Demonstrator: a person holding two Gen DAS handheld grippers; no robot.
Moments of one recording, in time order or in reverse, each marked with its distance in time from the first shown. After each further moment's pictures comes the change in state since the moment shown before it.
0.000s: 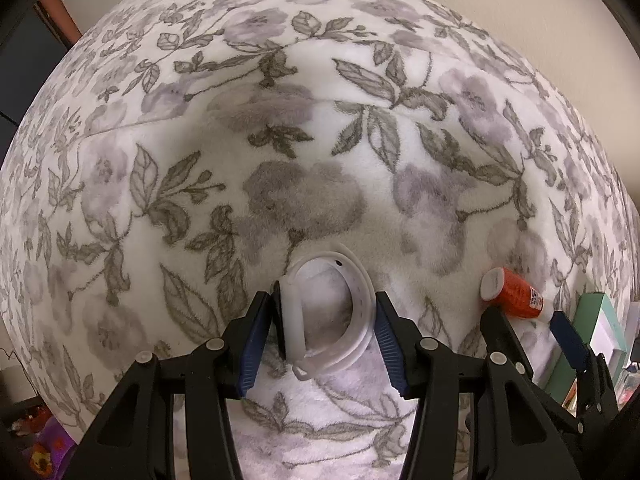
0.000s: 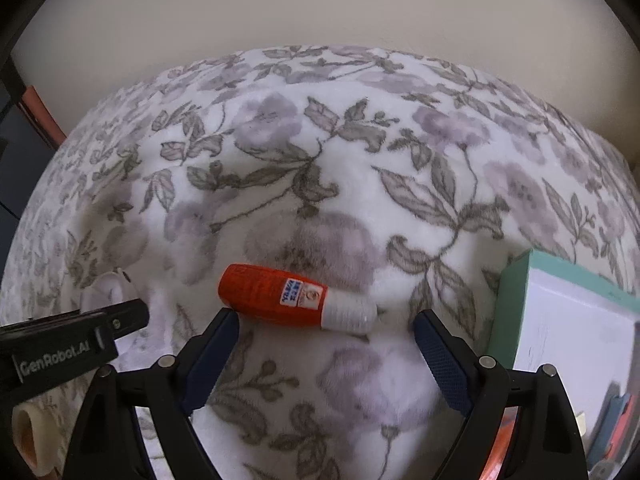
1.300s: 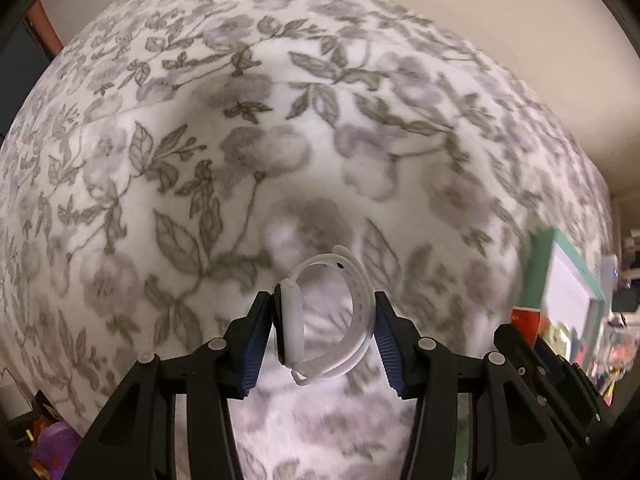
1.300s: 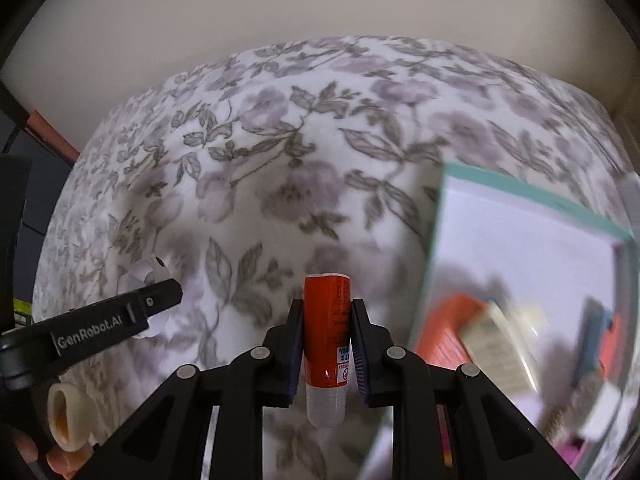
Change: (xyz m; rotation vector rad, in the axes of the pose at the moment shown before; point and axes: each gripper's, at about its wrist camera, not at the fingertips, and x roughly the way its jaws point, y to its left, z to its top) left arm -0.048 -0.013 -0.048 0.079 -0.010 -0.095; right arm -0.084 -0.040 -0.055 0.144 0.061 0.102
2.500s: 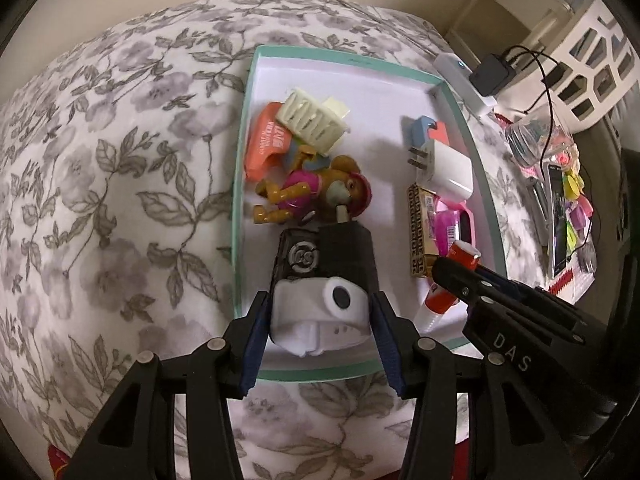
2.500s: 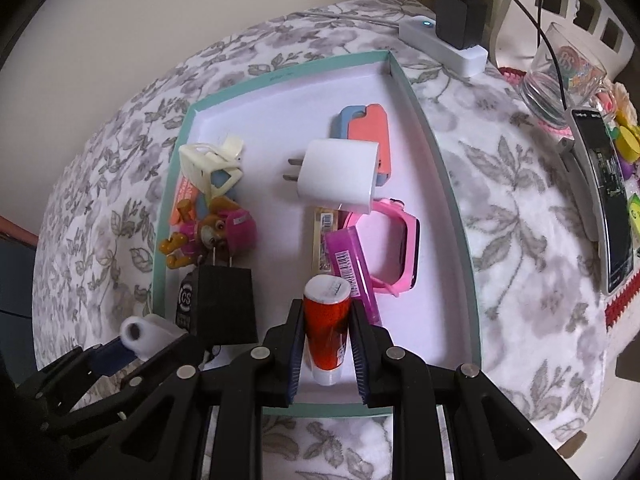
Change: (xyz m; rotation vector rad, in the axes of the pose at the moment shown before) left arm -0.035 -0.144 -0.170 0.483 0.005 -0.203; right arm -0.073 -0.135 -0.132 0.335 0.002 -0.121
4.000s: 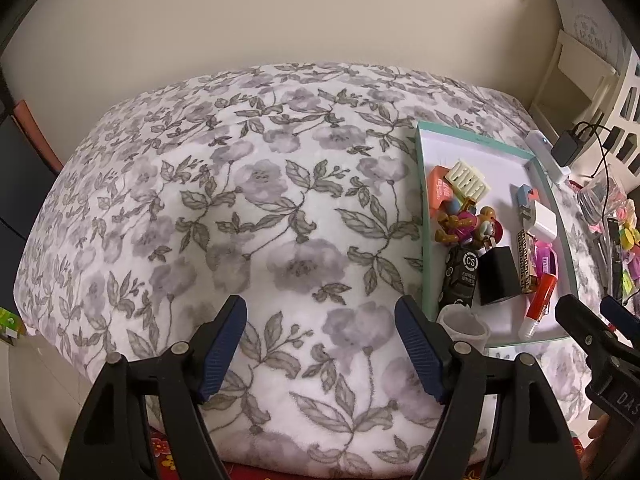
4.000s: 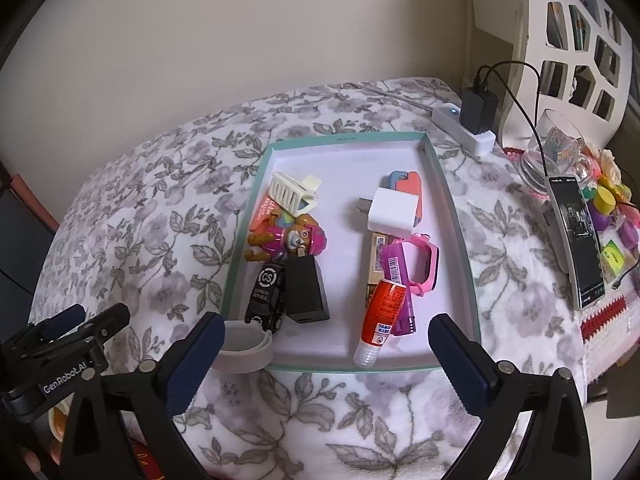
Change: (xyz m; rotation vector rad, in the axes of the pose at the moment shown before) left arm -0.083 0.084 -0.060 -0.142 -0.259 0.309; right arm -0.072 0.043 -0.051 -0.148 -0.258 0.021
